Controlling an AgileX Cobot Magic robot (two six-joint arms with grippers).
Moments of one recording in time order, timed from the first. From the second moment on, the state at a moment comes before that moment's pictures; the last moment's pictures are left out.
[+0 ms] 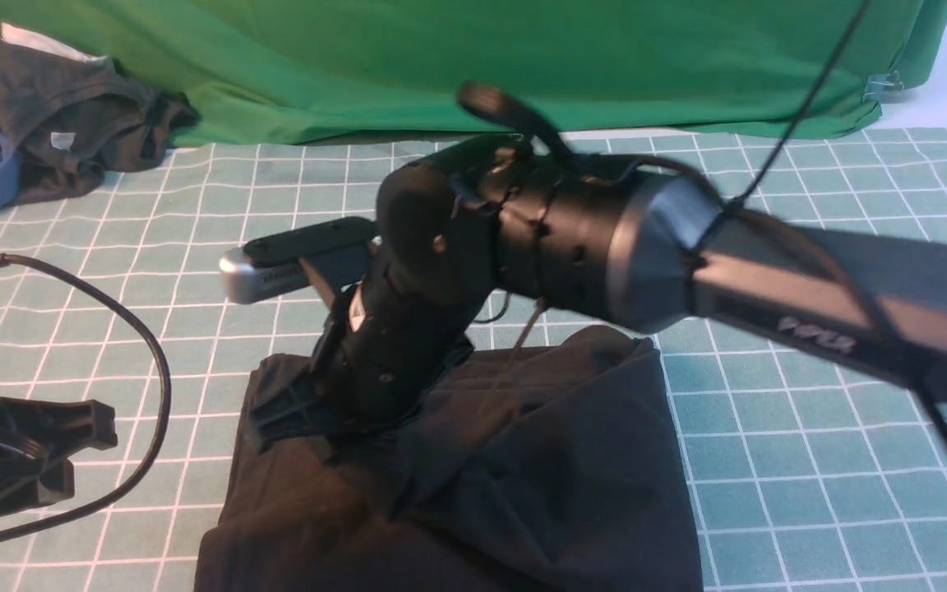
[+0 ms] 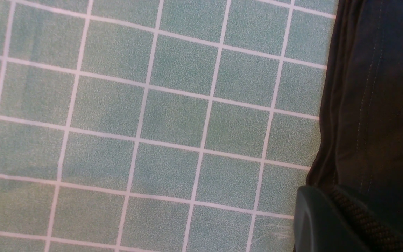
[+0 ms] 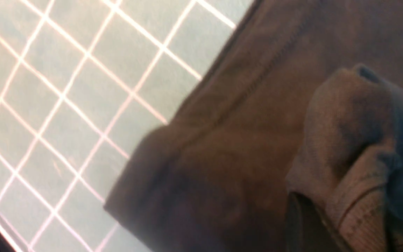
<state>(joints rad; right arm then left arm) 0.95 2.11 -1.77 0.34 0.90 0.13 0.02 1.01 -0.71 -0.06 0.94 -0.23</state>
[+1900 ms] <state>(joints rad) 0.79 1.72 -1.44 0.12 1.04 -0.04 -0.20 1.43 -0.71 -0.42 0.75 0.05</state>
